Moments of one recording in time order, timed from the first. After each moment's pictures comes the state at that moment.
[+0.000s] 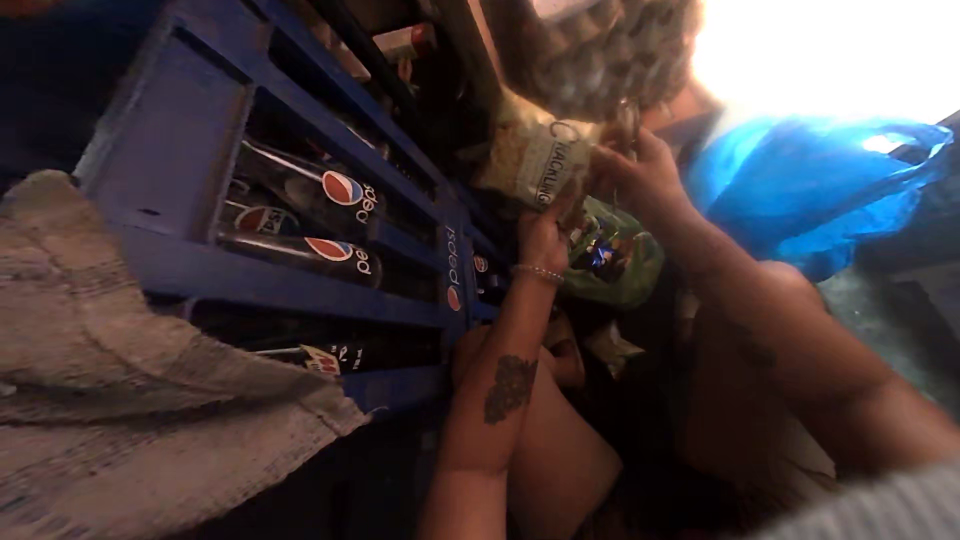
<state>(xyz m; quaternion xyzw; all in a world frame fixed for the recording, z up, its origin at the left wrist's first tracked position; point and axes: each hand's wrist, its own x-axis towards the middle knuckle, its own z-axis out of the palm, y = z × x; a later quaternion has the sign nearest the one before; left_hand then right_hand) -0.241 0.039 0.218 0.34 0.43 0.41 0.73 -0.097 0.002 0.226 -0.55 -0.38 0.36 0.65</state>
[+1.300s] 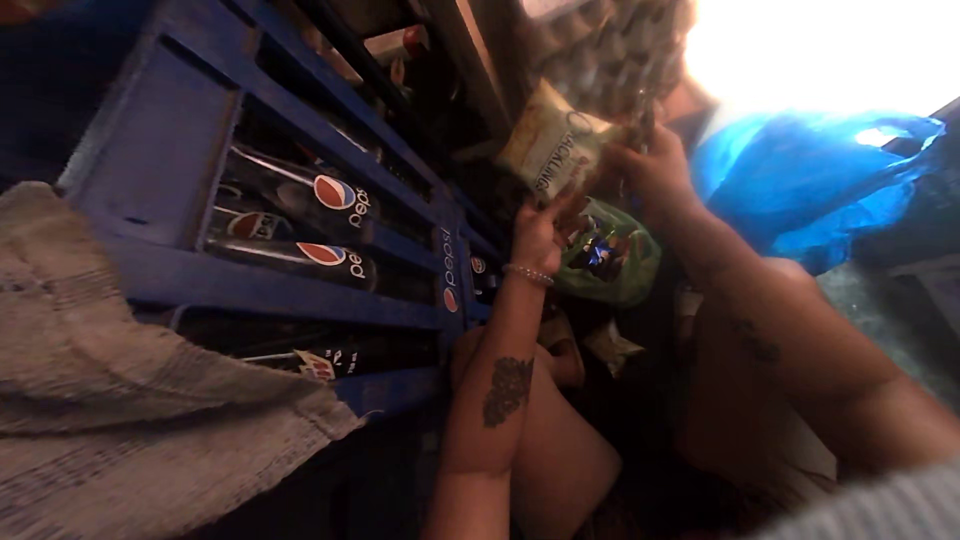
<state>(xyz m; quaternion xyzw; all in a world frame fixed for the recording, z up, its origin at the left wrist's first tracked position) -0.246 0.042 0.223 0.39 0.40 0.34 0.75 -0.085 -0.003 0.225 -0.55 -0.32 0.33 0.69</state>
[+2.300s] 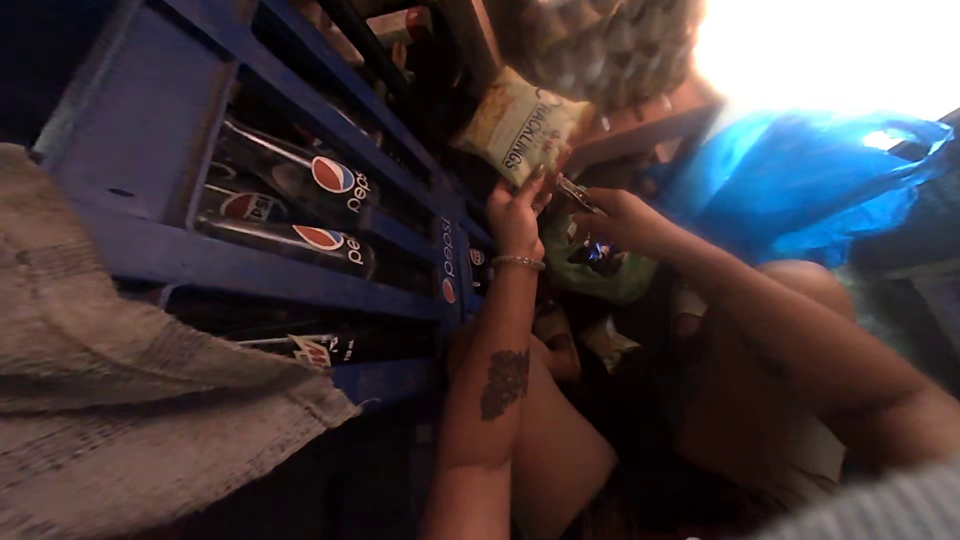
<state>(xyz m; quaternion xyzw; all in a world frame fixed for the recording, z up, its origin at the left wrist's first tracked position) -0.256 0.055 0.226 0.44 0.43 0.47 0.63 -0.110 -0.025 0.215 -0.60 -0.55 0.46 0.35</state>
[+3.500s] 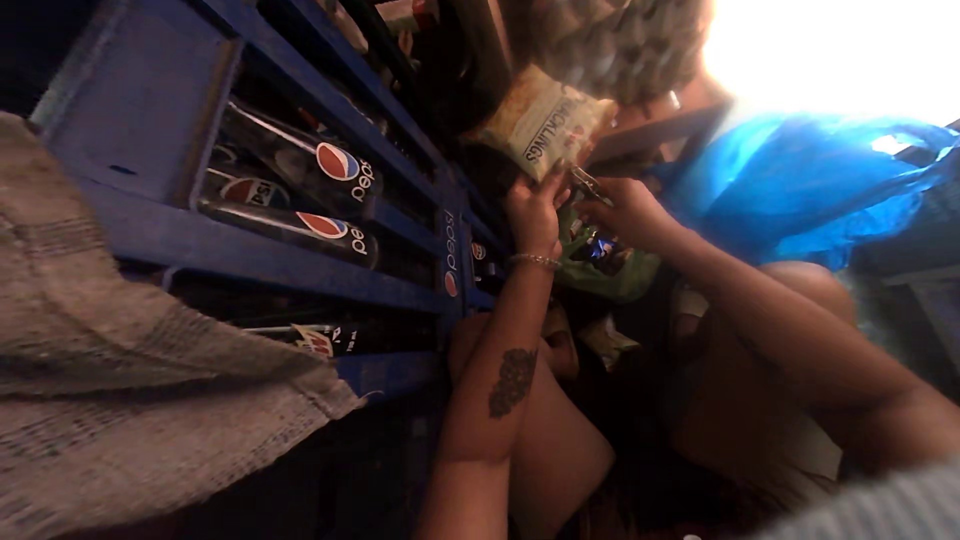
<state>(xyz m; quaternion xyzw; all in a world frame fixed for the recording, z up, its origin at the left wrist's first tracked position) -0.248 0.045 0.224 0.45 0.43 0.46 0.63 -0.110 -0.013 0.207 -0.66 -0.57 0.35 0.35</state>
